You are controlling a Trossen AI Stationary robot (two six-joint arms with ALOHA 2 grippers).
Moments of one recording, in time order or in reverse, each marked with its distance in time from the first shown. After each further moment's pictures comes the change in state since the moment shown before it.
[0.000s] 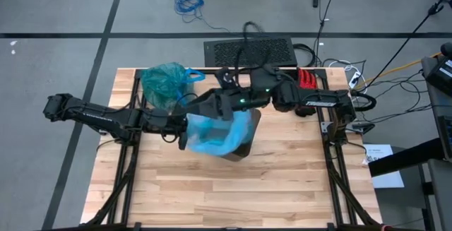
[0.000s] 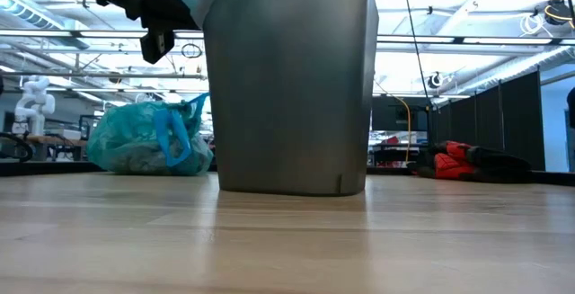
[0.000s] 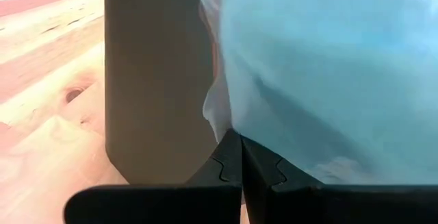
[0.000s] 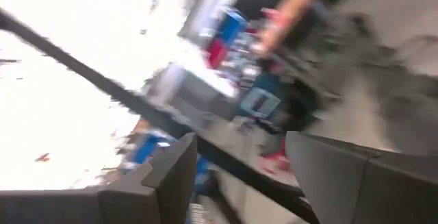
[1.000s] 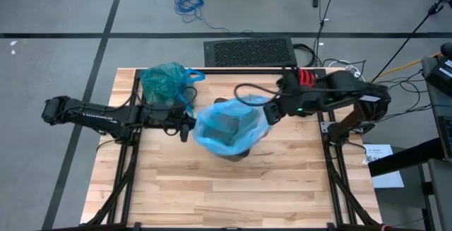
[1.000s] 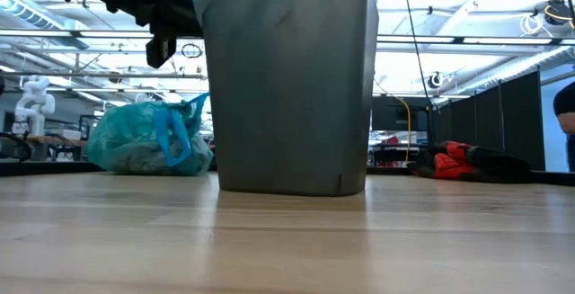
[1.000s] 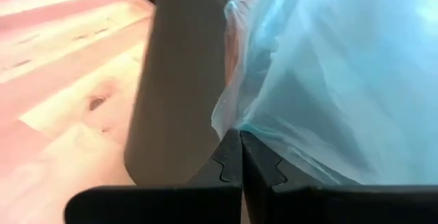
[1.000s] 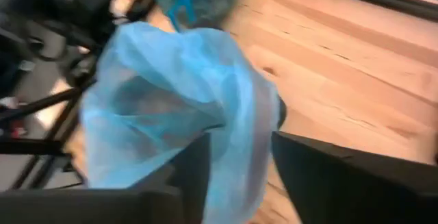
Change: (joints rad) left arm 0.088 -0.006 0.000 0.006 0.028 -0.032; right arm 0.119 -0.284 -0.007 -1.361 0.532 0.148
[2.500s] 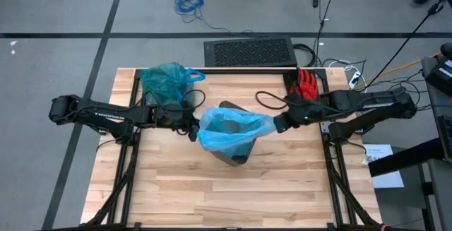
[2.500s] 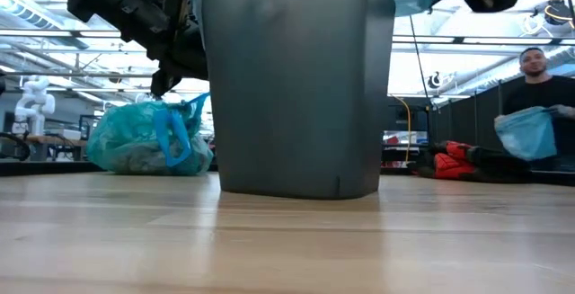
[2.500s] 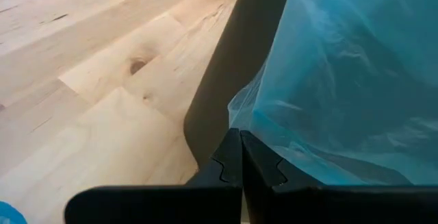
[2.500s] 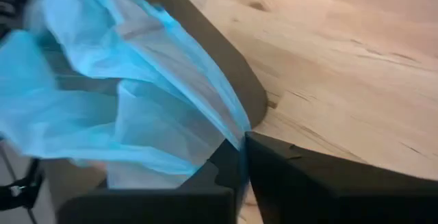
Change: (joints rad) left arm 0.070 0.175 0.001 -0.009 0.026 0.000; right arm -0.079 -0.475 -1.008 0.600 -0.199 0.064
